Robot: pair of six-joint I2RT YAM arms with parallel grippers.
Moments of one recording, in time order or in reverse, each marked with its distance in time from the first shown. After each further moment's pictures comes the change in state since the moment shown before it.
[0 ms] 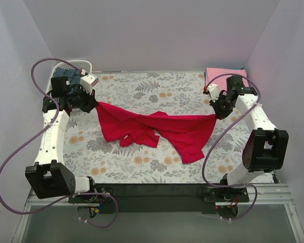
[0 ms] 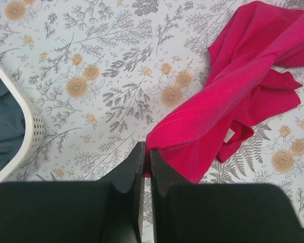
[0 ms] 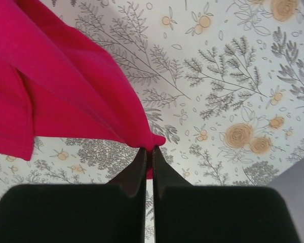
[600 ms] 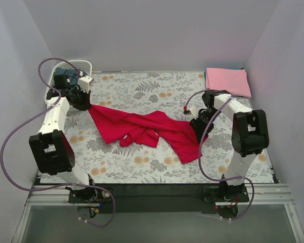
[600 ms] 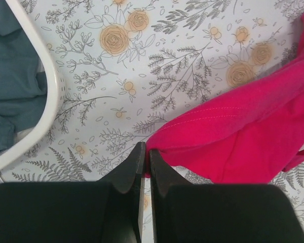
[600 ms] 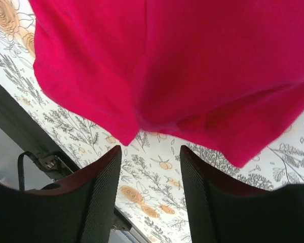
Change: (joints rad) left arm 0.072 0.266 0.024 0.064 -0.164 0.016; right arm 0.191 0.260 -0.028 -0.252 -0.187 0.003
